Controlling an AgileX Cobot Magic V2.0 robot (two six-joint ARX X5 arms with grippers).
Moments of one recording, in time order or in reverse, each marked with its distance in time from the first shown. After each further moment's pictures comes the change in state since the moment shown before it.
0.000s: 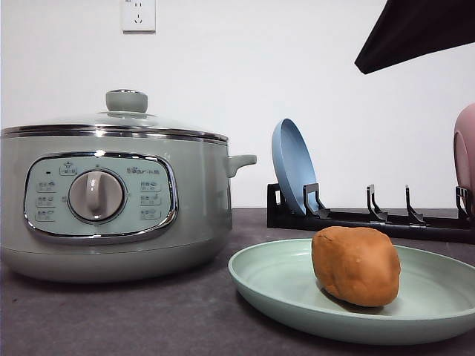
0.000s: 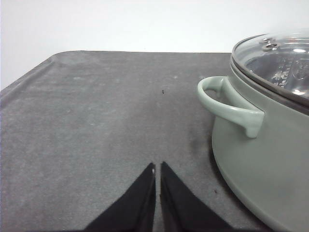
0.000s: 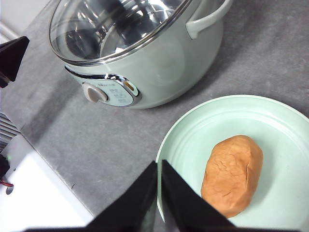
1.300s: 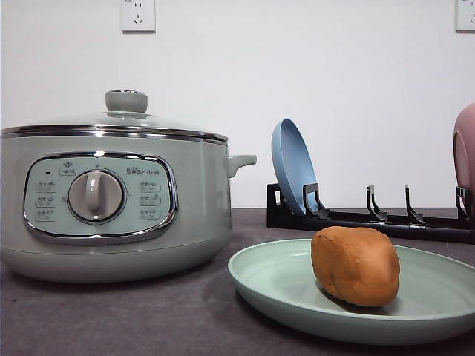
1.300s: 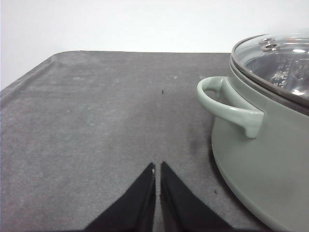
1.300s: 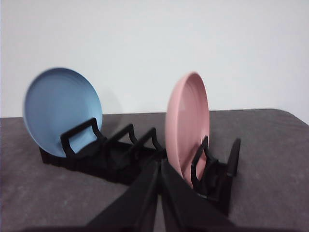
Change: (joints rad) left_arx 0.000 0.000 0.000 0.000 0.000 0.000; right_arx -0.791 -0.744 -0.604 0.523 0.132 -0.281
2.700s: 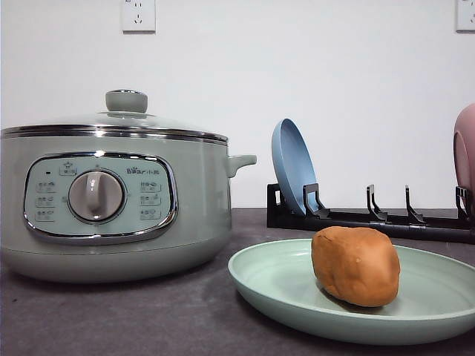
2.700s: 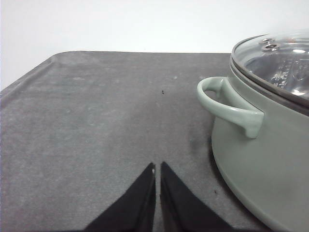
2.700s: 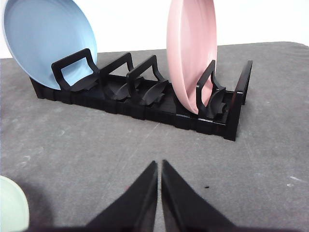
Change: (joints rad) left_arx 0.000 0.000 0.000 0.001 0.000 0.000; right_arx 0.000 -0.062 -0.100 -0.166 -0.007 0.005
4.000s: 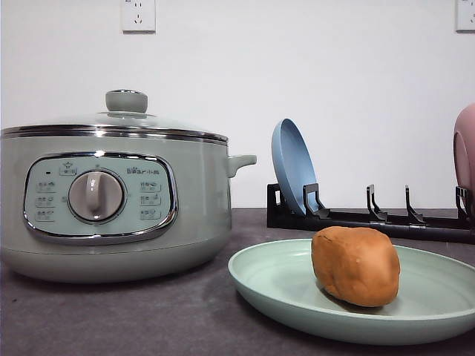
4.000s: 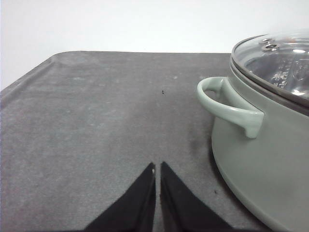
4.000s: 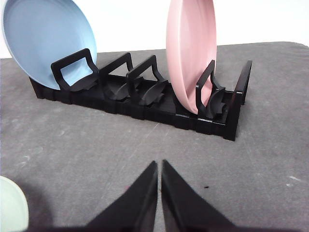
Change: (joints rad) left_arx 0.000 0.000 0.000 0.000 0.000 0.000; right_arx 0.000 0.000 0.000 0.000 0.001 0.000
